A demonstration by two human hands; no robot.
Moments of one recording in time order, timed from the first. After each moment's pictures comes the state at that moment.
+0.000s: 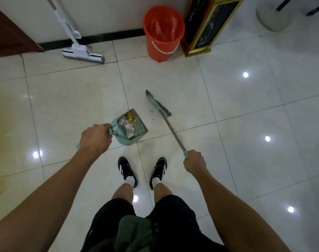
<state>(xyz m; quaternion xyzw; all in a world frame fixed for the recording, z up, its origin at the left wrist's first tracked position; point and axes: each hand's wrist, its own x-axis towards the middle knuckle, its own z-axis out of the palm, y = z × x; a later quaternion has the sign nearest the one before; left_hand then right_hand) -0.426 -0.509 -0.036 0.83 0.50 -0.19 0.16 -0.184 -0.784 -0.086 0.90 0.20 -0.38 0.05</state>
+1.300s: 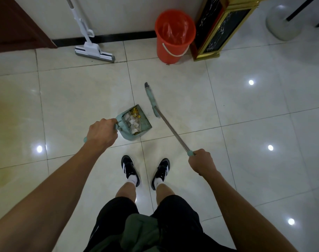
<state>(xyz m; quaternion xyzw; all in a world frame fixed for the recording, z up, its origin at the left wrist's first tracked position) -0.443 -0.502 -0.040 0.84 0.49 -0.18 0.16 -0.188 -0.774 -0.061 0.89 0.19 -0.41 -0.01</state>
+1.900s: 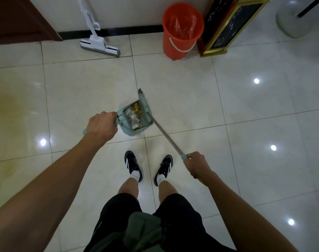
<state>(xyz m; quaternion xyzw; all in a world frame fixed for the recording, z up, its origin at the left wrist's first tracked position) -0.462 -0.488 -0.039 0.85 0.48 -0.19 0.14 -0.226 -0.771 -0.073 0.85 0.17 -0.49 -0.06</state>
